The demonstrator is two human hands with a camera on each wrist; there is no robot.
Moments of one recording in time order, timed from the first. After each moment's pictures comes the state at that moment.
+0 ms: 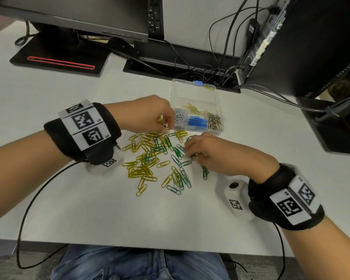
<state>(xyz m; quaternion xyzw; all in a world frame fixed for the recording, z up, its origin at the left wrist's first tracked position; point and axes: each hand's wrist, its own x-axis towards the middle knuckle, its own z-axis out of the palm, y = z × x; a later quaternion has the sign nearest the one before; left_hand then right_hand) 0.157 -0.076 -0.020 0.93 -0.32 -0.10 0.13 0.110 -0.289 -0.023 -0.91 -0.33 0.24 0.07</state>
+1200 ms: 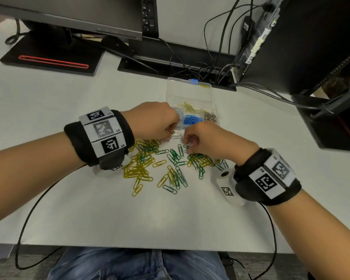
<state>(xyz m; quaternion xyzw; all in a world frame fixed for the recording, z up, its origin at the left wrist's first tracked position) 0.154 -0.107 -0.031 0.95 -0.30 -0.09 0.02 0.136 -0.284 -0.030 -0.94 -0.24 0.21 0.11</state>
